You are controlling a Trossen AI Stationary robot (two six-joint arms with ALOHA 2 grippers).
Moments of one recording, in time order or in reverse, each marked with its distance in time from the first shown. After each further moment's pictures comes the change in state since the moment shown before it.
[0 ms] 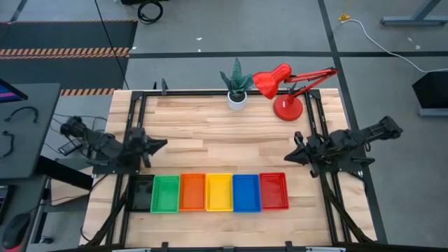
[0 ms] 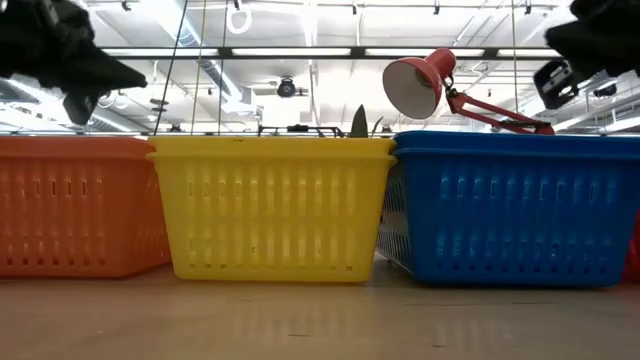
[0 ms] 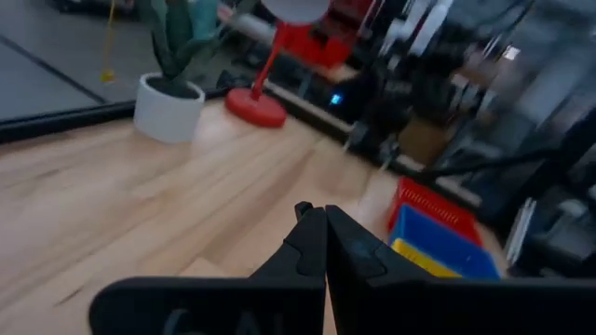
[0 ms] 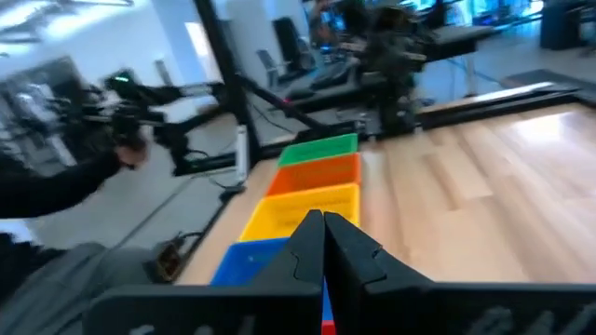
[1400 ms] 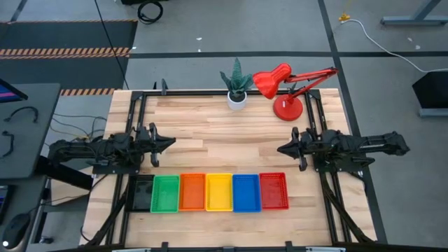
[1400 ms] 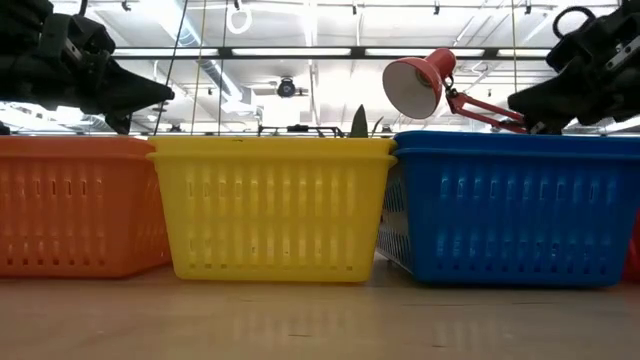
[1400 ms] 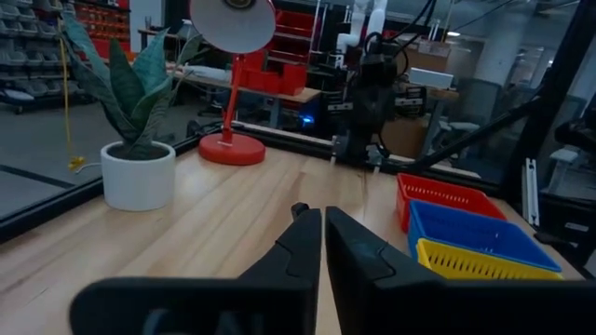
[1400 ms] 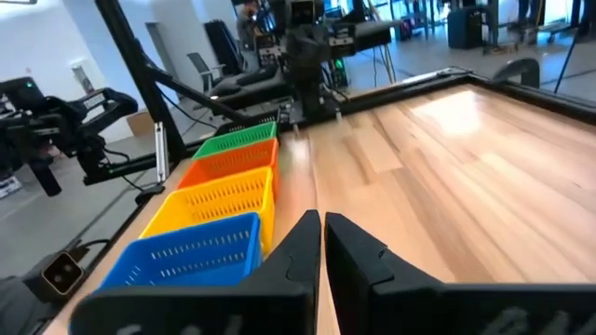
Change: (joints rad) left arm 0.515 -0.001 -0.205 0.392 0.603 0.396; right arm -0.290 -0.044 -0.154 0.072 -0.096 -0.002
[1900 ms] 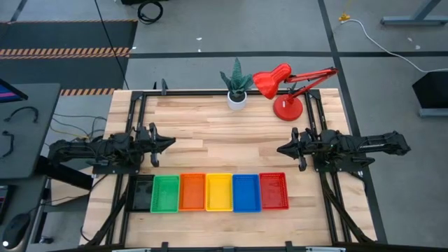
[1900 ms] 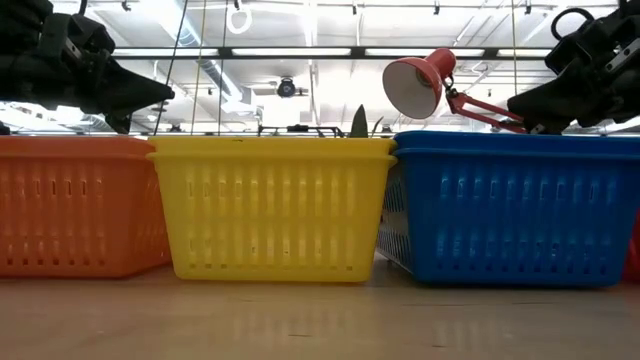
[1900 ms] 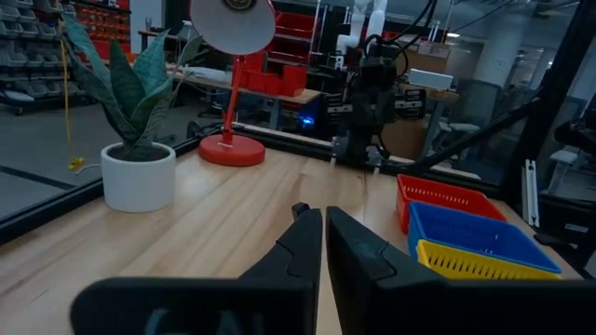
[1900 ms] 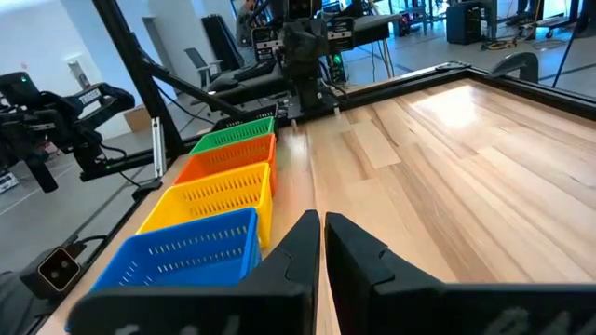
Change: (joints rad) left arm 0.000 0.000 0.000 0.004 0.000 0.000; right arm 0.000 0.016 0.000 0.001 0.000 0.001
